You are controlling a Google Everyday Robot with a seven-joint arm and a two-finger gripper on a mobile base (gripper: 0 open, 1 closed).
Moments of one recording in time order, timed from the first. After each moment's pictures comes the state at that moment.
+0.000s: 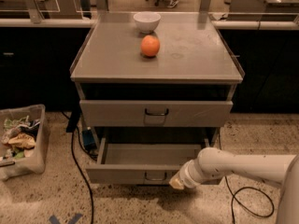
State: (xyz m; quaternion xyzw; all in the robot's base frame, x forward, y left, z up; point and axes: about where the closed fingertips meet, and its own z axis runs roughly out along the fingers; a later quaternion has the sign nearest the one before) arm 0.518 -0.120 0.411 -0.43 0.86 0.17 0.19
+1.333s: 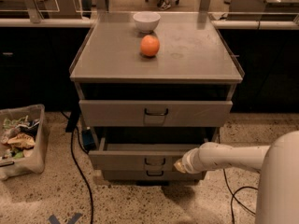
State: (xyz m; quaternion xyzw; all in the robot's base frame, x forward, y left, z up) arm 0.591 -0.148 0.417 -0.36 0.89 0.11 0.25
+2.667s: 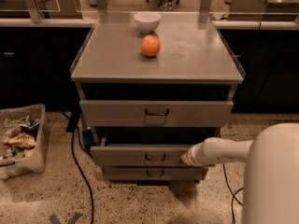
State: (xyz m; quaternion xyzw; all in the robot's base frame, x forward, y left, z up) arm 0.627 -0.184 0.421 -0.30 0.91 0.07 0.27
